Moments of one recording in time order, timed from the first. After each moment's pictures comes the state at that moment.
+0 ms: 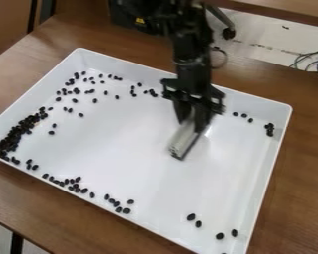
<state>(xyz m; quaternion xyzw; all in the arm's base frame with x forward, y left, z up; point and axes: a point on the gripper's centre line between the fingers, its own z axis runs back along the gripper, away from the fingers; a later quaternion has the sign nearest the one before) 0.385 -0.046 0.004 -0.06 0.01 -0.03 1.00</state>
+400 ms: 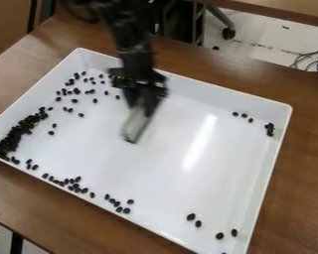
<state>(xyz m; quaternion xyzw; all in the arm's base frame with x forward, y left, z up) 0.370 0.037 0.006 -0.05 0.01 0.04 1.00</state>
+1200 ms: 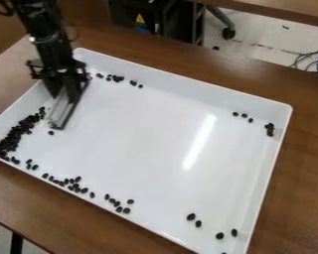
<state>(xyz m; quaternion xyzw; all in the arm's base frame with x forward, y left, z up) 0.334 0.153 0.008 -0.02 0.01 0.14 0.99</state>
